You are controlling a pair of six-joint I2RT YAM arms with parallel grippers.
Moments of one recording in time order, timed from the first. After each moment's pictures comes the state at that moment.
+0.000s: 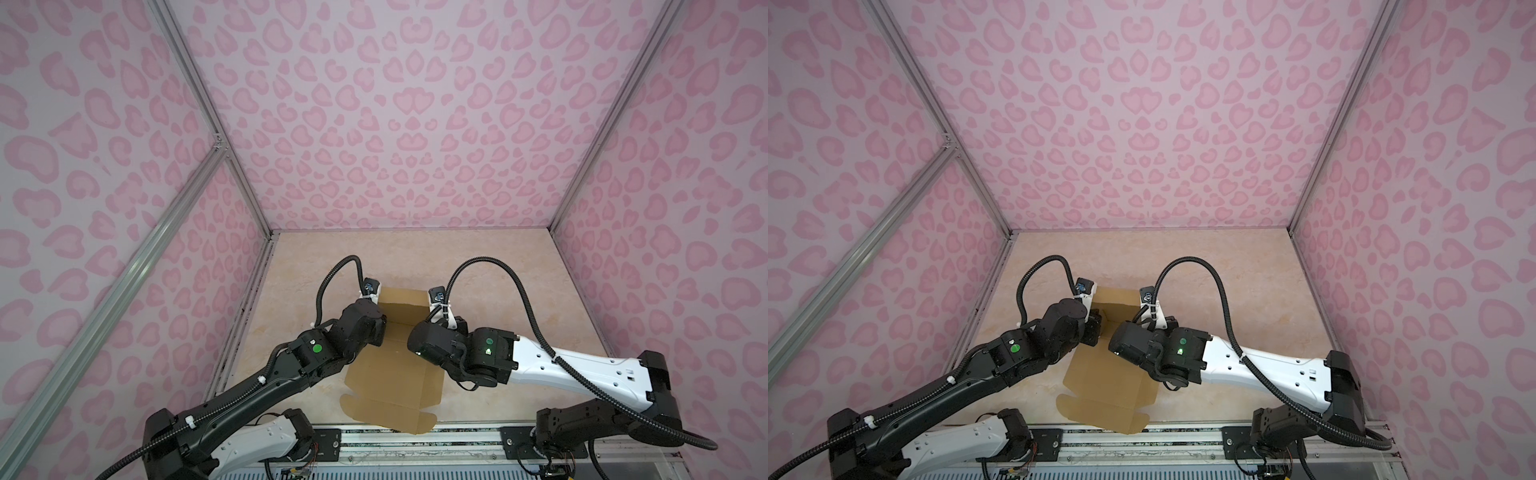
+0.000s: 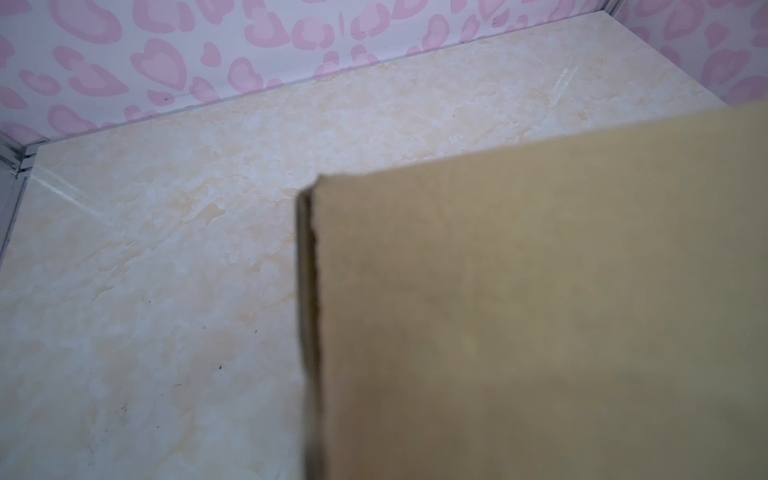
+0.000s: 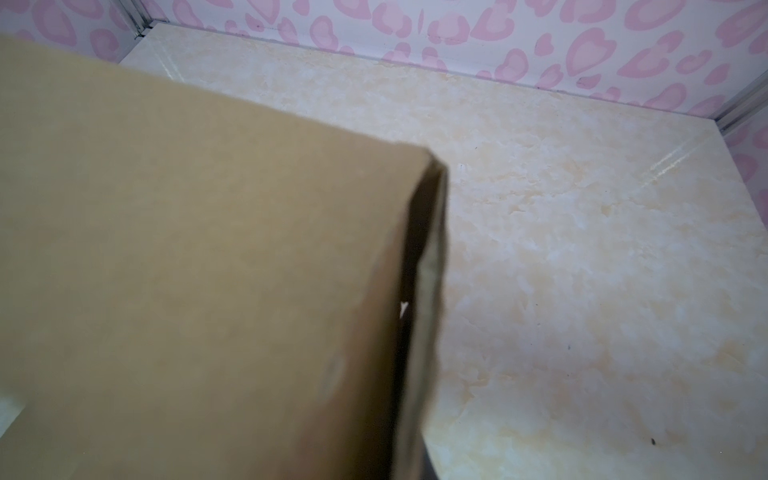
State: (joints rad) left arm -0.89 1.04 0.89 -0.55 -0.44 -0.34; right arm 1.26 1.40 1.26 -0.87 0.78 0.81
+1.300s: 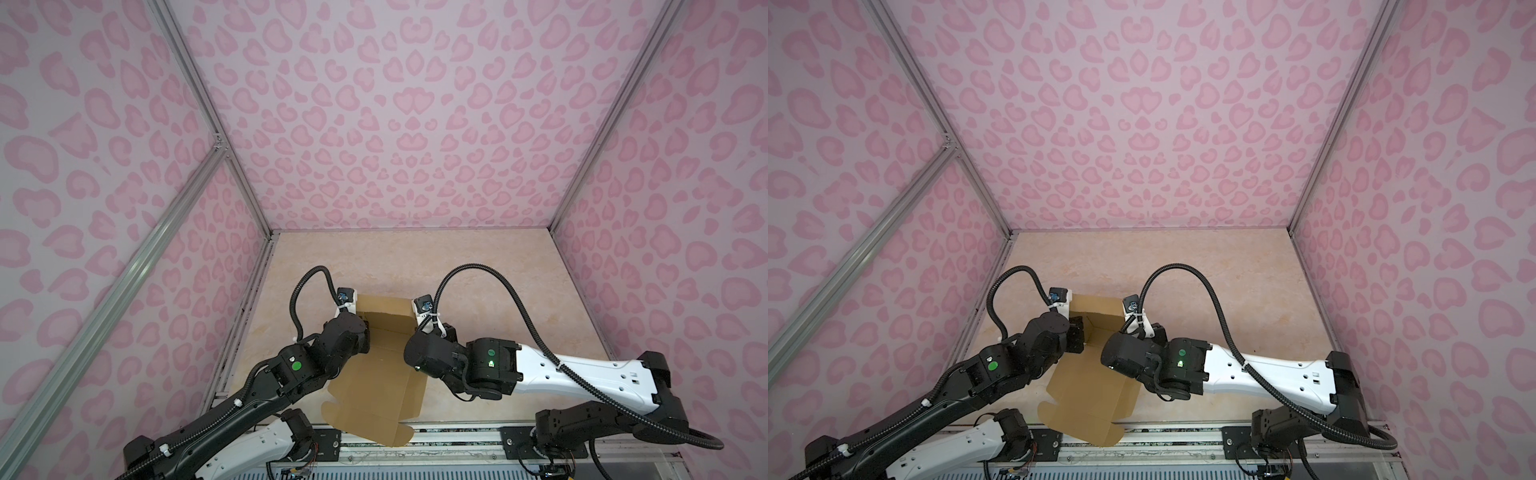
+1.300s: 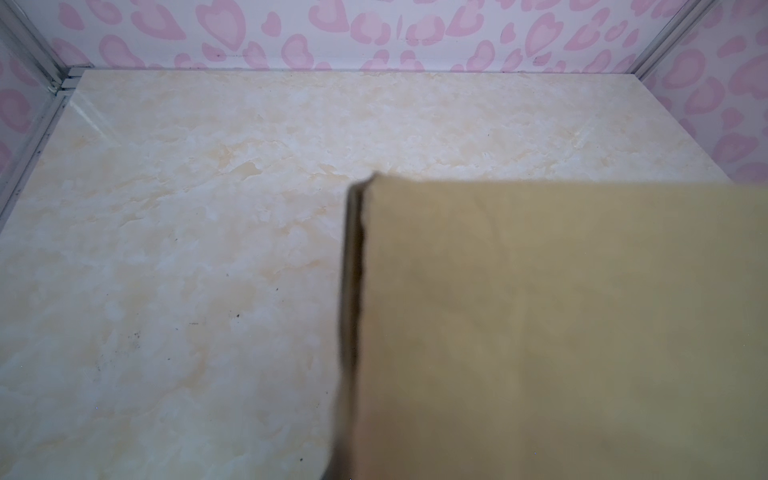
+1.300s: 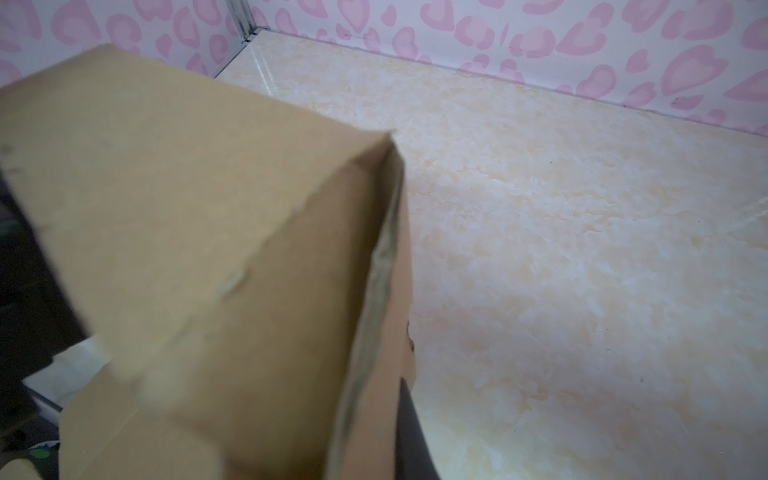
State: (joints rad) left arm -0.86 0.84 0.78 -0.61 -0.50 -0.54; right arm 1.36 1.37 1.26 -0.74 0.71 0.72
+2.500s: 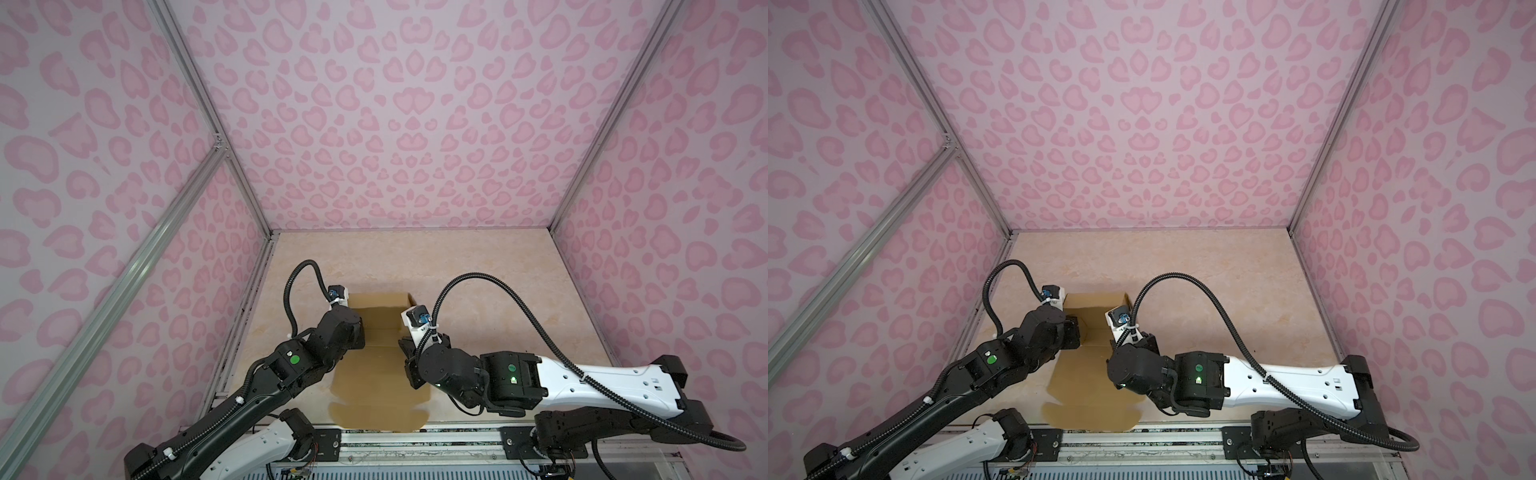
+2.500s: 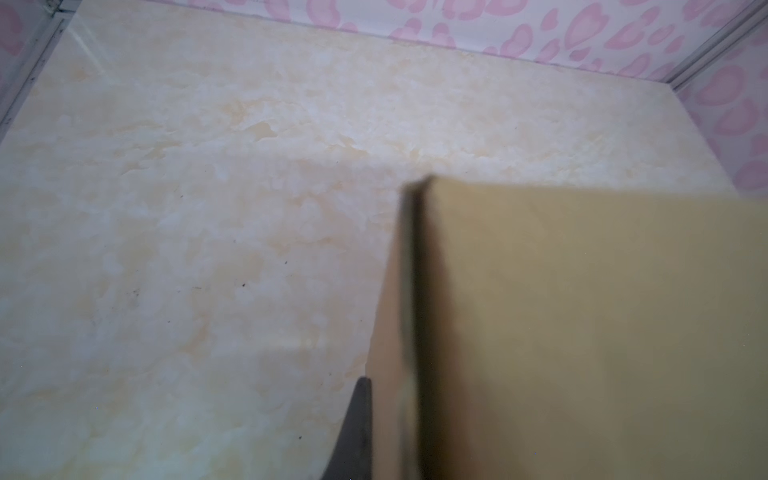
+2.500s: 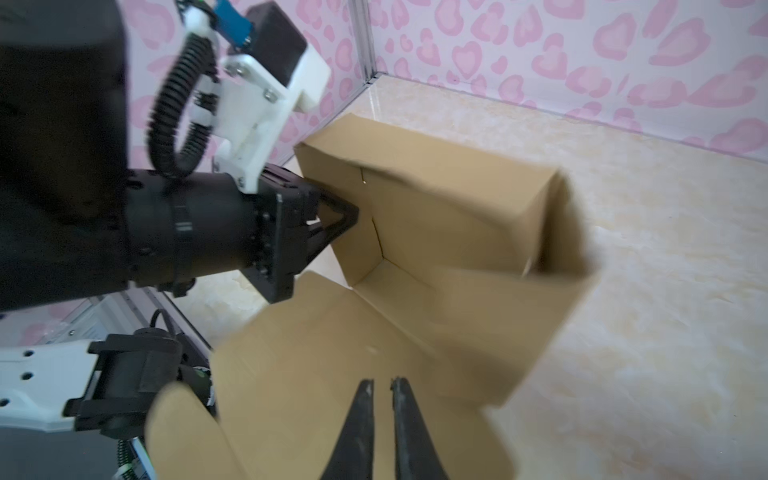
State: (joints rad) left arm -0.77 0.88 0.81 -0.69 -0.43 -0.63; right arm 1.46 1.31 1.23 -0.56 0.63 0.59
